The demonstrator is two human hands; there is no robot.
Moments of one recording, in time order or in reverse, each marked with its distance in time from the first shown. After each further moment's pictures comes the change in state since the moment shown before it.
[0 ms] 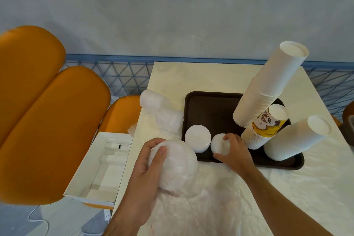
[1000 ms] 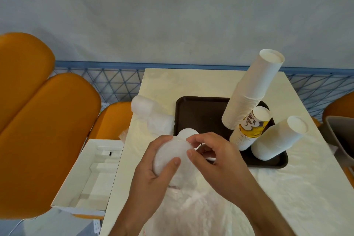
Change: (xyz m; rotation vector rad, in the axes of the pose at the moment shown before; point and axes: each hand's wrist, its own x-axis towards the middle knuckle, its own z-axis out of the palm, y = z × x) left_hand -0.009 0.000 0.017 0.350 -0.101 0.345; right_hand -0.145 -0.122 -0.105 0.457 -0.004 -0.406
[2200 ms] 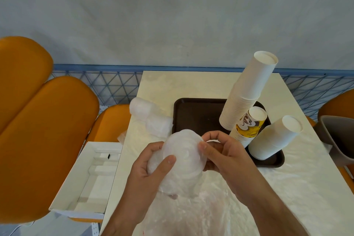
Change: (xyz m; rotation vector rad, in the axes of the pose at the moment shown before) left_hand -0.003 0.014 -0.010 -0.300 -0.052 -0.181; right_hand -0.004 0.003 -0.013 0.559 0.007 0.318
